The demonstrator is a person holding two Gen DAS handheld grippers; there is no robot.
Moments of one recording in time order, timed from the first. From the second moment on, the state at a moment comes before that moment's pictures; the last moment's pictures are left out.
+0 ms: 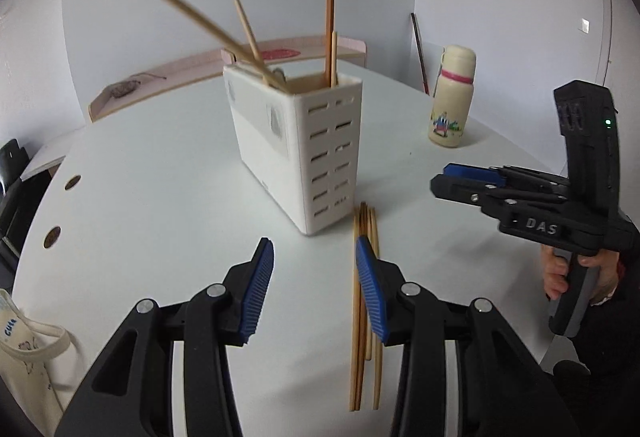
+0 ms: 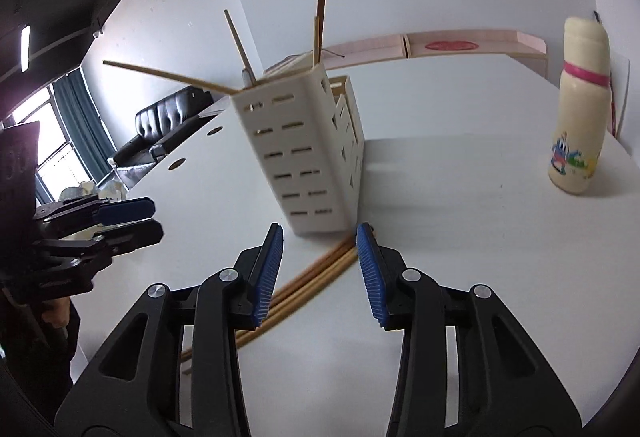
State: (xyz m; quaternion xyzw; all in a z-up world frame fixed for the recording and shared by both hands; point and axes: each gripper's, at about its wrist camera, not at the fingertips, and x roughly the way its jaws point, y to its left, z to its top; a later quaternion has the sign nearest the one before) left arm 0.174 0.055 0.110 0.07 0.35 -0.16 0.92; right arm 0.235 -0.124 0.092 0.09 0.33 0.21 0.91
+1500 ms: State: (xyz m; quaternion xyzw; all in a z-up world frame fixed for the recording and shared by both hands) left arm 0.236 0.030 0.016 0.04 0.48 -0.27 0.84; right arm 0.183 0.007 0.028 -0.08 0.44 0.22 0.86
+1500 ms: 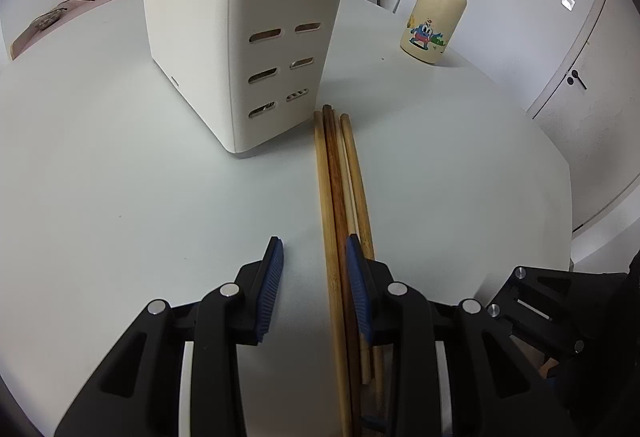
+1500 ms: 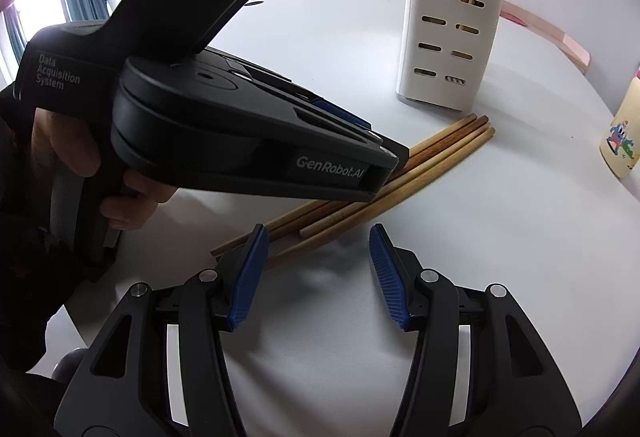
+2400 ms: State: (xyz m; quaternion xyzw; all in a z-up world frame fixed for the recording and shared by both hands) left arm 0.232 0.020 0.016 0.10 0.47 -0.24 0.85; right arm 0.179 -0.018 0.031 -0.06 0.46 0.15 0.87
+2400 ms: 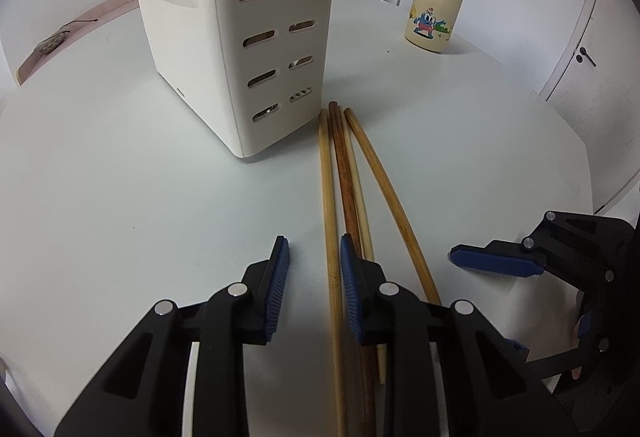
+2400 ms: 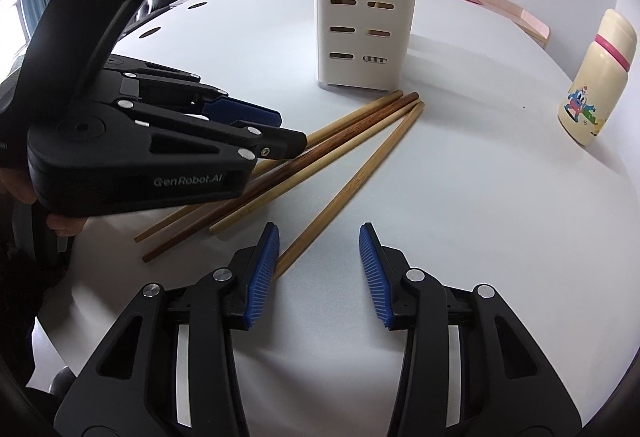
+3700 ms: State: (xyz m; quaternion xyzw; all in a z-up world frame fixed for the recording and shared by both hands) left arm 0.226 0.025 0.022 0.13 0.50 -0.19 0.83; right arm 0.294 -0.100 0.025 -0.07 0.53 0.16 0.83
